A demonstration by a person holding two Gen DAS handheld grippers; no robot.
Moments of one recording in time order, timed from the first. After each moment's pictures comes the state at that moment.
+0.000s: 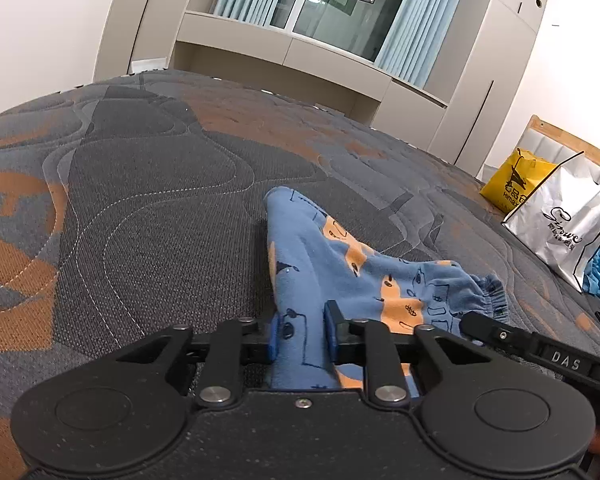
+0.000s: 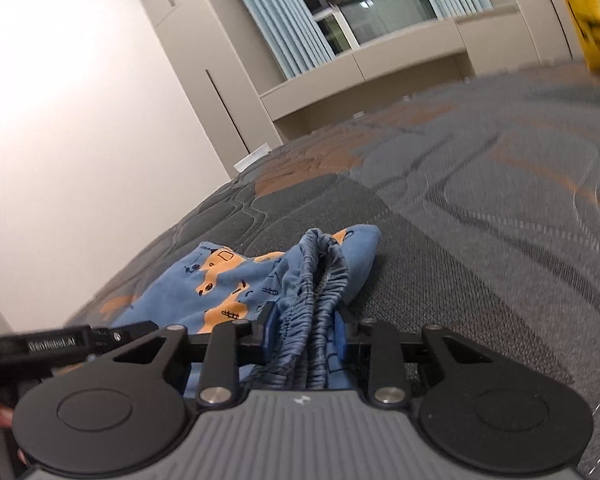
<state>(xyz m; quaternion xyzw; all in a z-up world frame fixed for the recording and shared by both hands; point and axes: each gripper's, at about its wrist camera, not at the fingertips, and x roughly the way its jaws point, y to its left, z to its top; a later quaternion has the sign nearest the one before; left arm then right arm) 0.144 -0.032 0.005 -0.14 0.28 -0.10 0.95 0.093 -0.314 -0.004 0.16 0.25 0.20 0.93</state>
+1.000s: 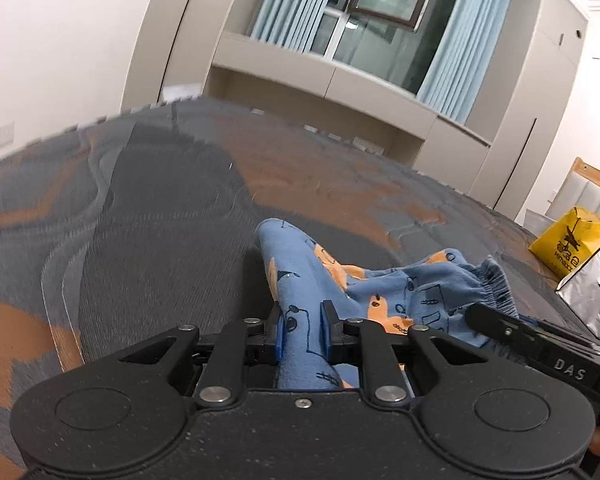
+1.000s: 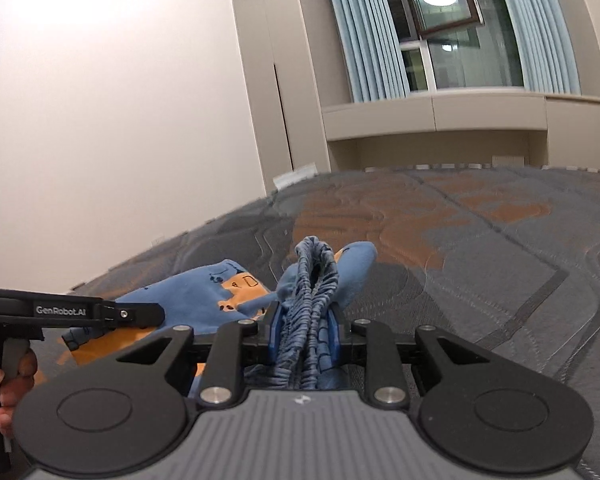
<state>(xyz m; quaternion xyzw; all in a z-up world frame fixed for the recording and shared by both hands) 0.281 0.037 0.033 -0.16 0.26 -0.05 0.95 0.245 -0.202 0.041 0.04 0.21 0.26 0.94</state>
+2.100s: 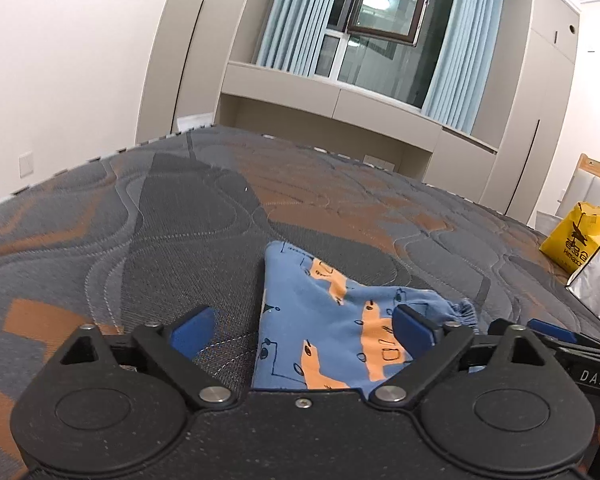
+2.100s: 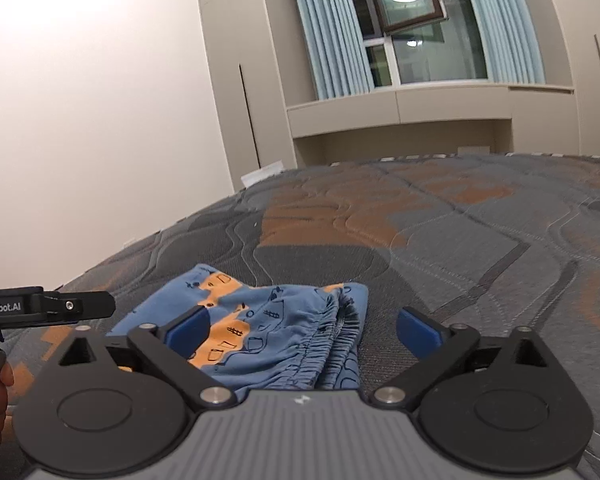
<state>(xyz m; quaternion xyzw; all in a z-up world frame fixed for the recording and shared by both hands) 0.224 0.028 0.052 -0.12 0.22 -0.02 0.97 0.211 -0.224 0.036 0.05 0.21 0.21 0.96</state>
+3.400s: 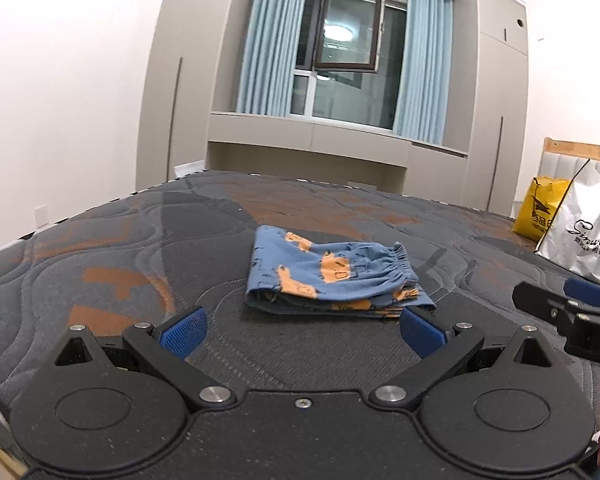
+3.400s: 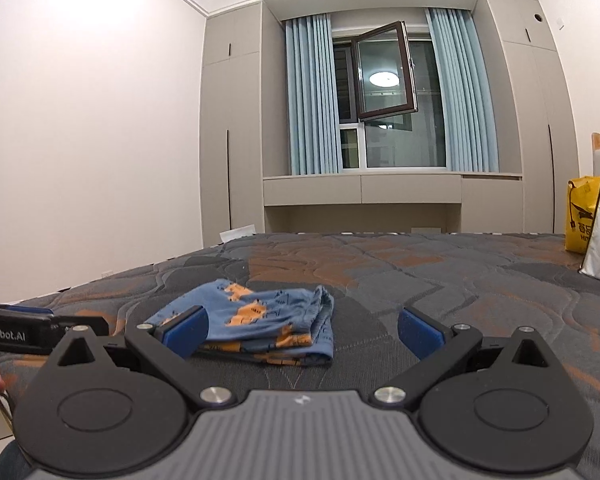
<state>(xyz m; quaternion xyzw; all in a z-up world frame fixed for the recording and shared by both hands) 0.048 -0.009 0.037 -0.06 0.15 -0.02 0.99 0.017 -0.242 0.041 0.01 0.09 0.14 0.99</state>
